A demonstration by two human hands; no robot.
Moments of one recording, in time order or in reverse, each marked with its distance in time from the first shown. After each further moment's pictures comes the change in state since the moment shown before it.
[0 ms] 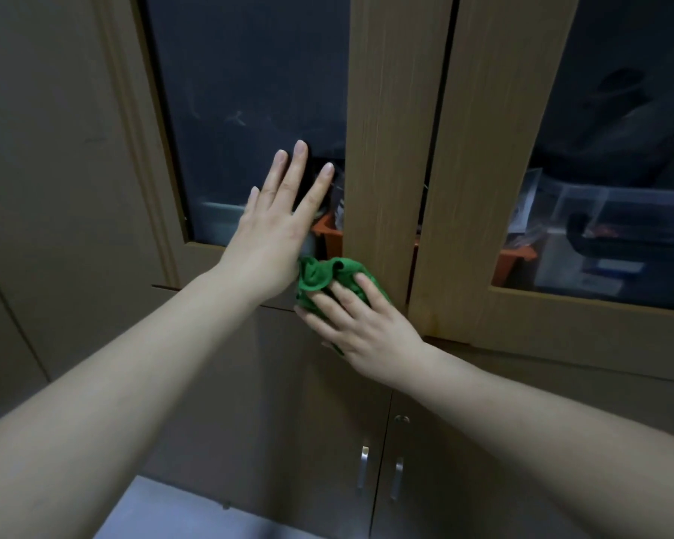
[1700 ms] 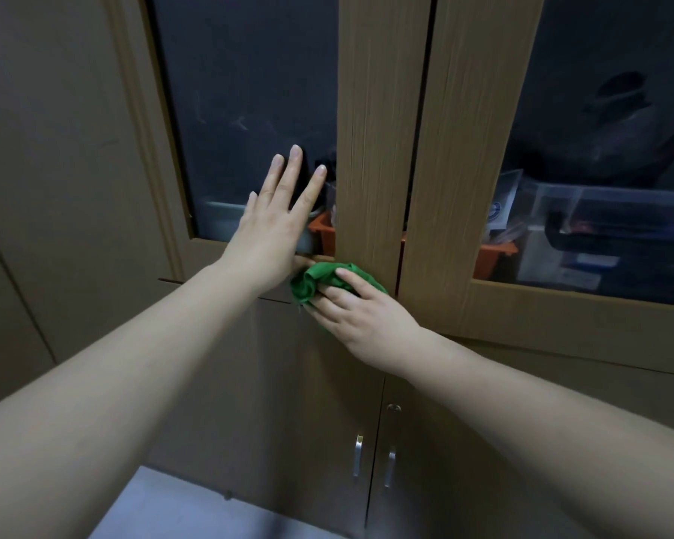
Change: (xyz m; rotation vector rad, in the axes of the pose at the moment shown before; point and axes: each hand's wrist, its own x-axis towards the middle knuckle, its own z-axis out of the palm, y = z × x) left_hand -0.002 0.008 -0.004 0.059 -0.042 -0.078; right_hand -0.005 0.018 -0.021 -0.027 -0.193 -0.173
